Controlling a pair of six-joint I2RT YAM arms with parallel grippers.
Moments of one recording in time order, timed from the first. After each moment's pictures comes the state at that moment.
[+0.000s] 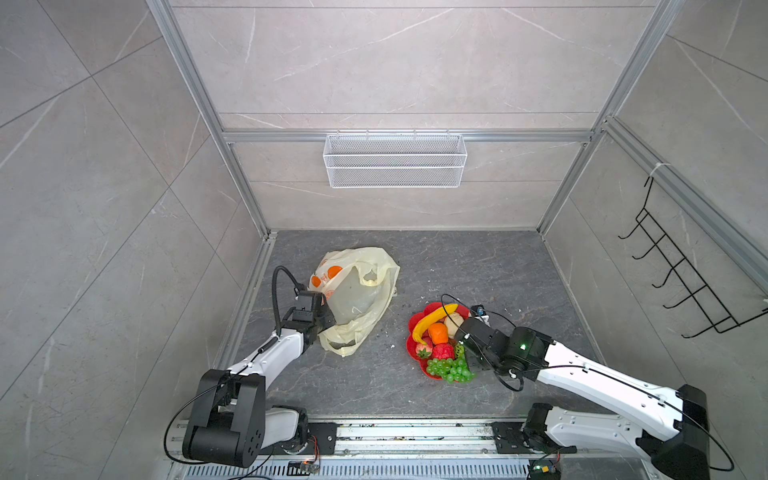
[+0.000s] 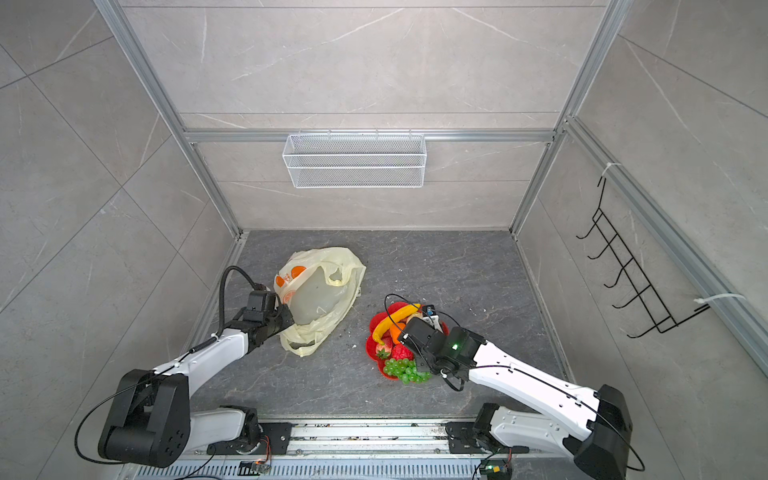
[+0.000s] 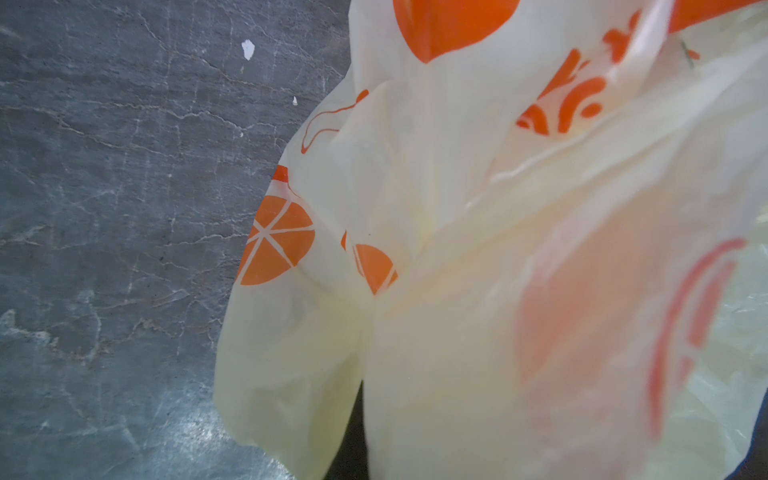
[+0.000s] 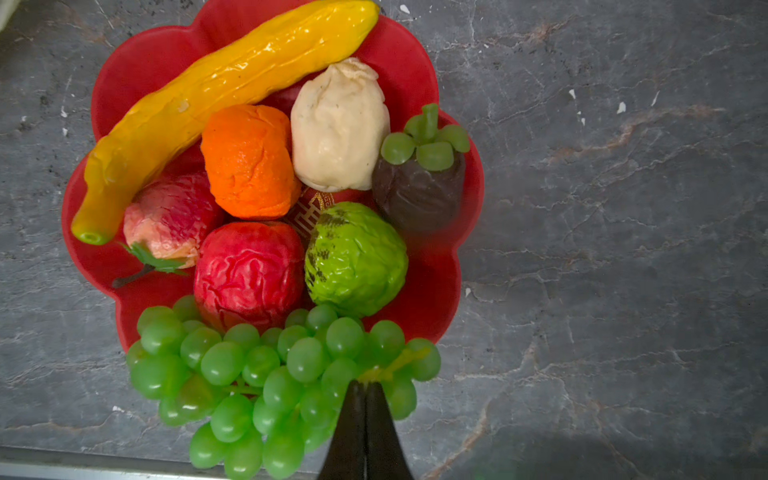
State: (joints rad) left arm -0.18 1.29 0.59 -0.20 -0.09 -0.57; right arm 0.93 1.12 0.91 -1.07 0.38 0.73
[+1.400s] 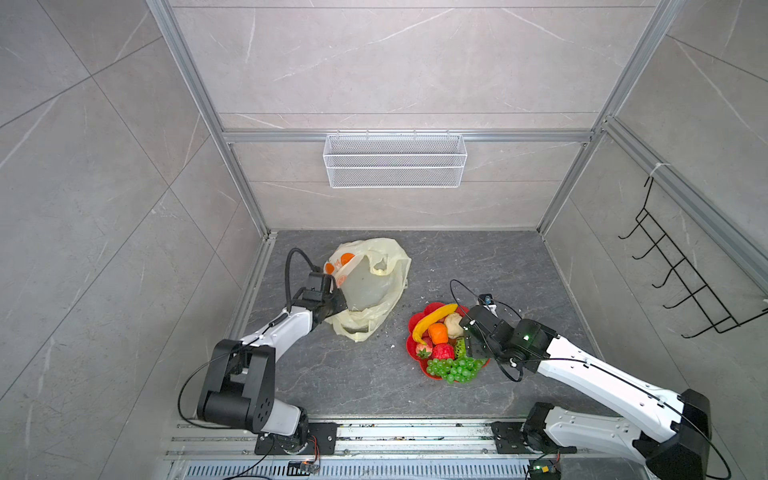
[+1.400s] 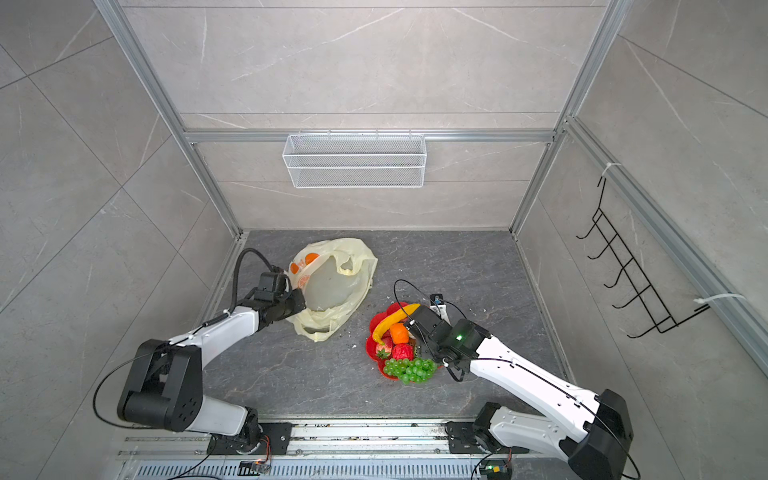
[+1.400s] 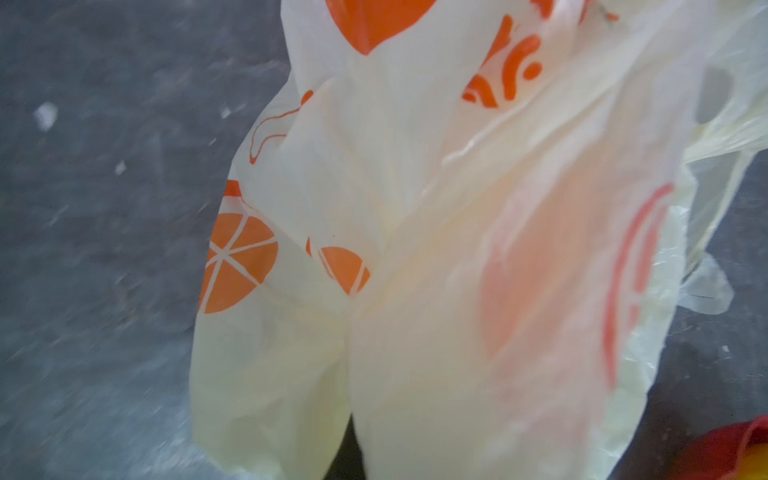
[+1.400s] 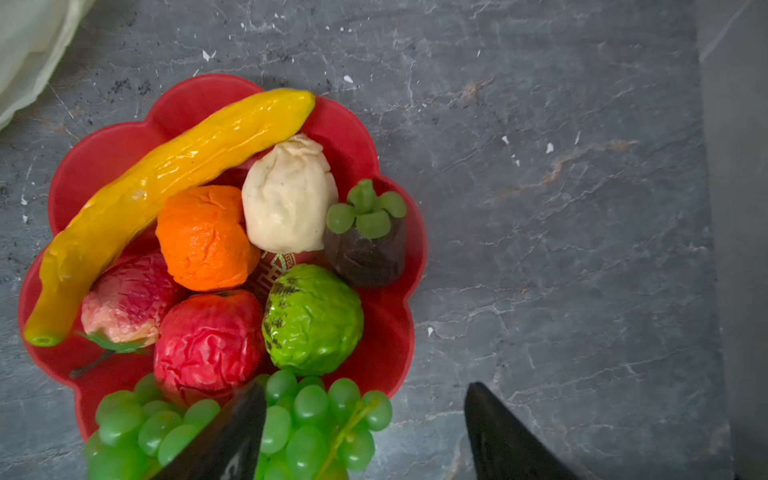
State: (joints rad) left arm -0.26 1.53 0.90 -0.24 0.06 -0.50; right arm 0.84 1.09 0.93 -1.05 0.48 0.69
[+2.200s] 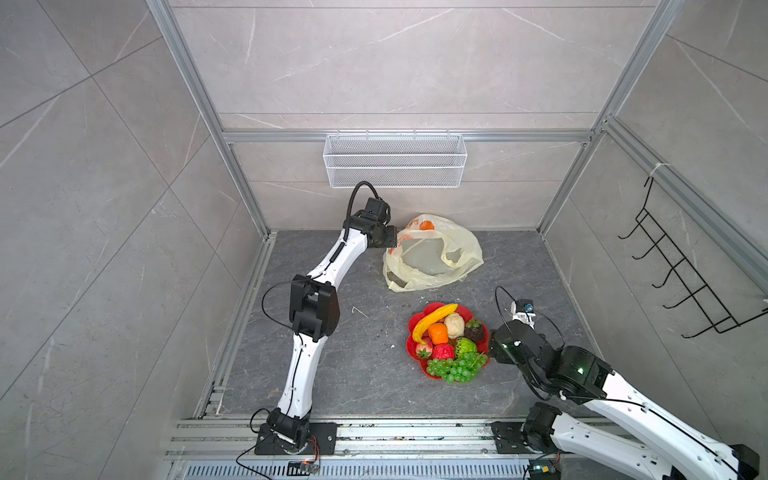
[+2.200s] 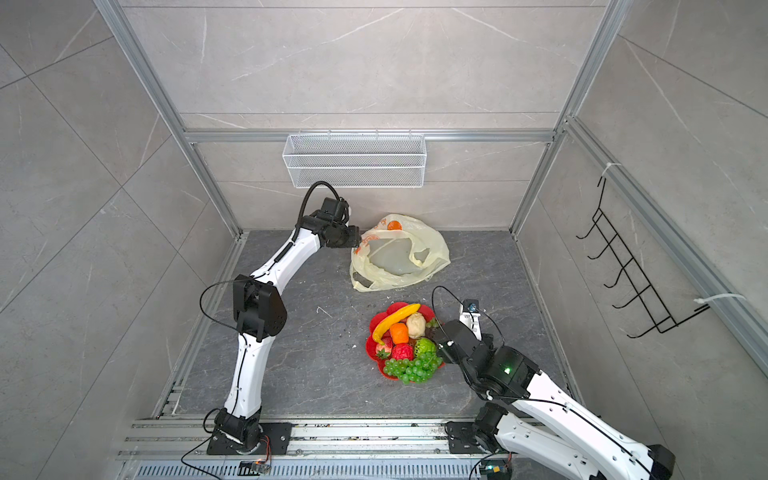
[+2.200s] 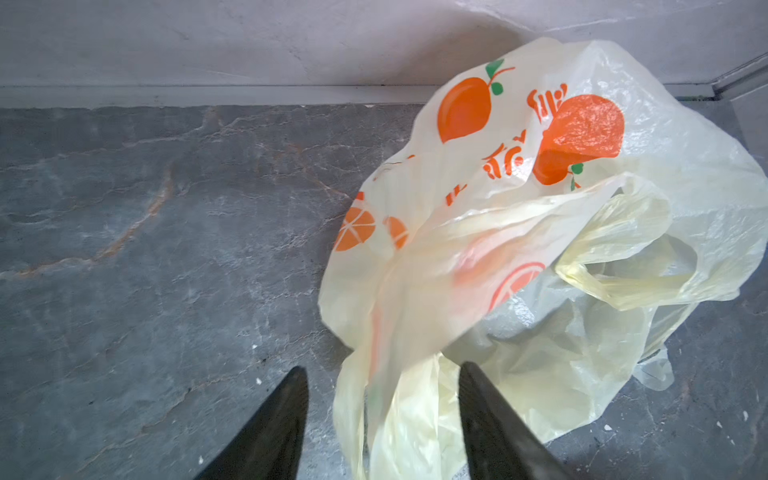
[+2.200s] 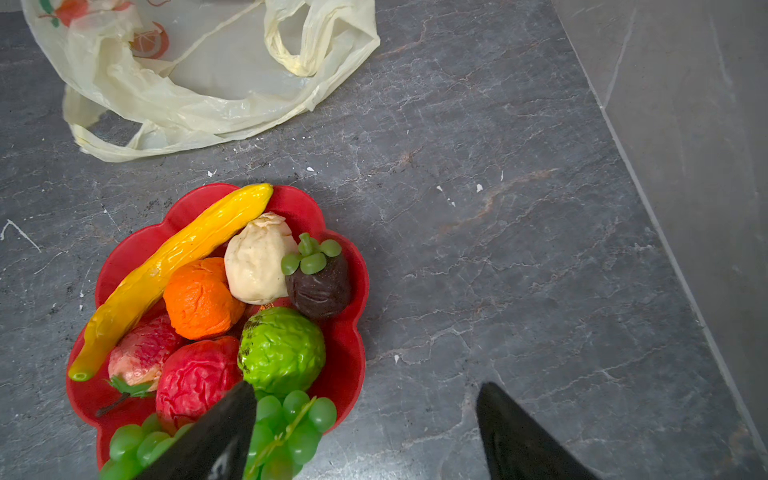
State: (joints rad) left arm -0.42 2.33 2.31 -0.85 0.04 -0.30; right arm 0.84 0.77 0.82 -1.03 0.61 0.74
